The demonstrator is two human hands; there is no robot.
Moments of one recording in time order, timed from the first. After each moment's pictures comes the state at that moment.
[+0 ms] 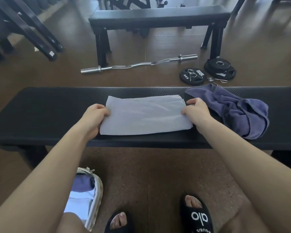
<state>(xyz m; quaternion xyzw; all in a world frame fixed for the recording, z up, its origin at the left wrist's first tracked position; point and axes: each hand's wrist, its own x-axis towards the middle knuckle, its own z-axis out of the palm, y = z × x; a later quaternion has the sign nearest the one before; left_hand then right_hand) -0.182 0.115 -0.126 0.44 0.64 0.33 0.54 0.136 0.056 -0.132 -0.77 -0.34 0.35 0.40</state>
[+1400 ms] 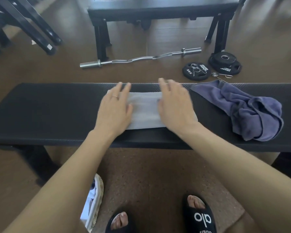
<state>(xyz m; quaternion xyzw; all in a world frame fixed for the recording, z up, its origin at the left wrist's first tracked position) -0.133 0.114 -0.138 0.82 0.55 0.17 0.03 0.069 0.079 -0.139 -0.70 -0.69 -0.08 0.18</state>
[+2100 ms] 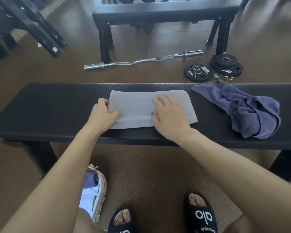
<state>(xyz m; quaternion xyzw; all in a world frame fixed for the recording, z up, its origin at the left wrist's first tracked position) -0.178 0.109 -0.129 0.63 0.69 0.17 0.31 0.050 0.052 -0.145 -0.65 -0.74 0.01 0.17</state>
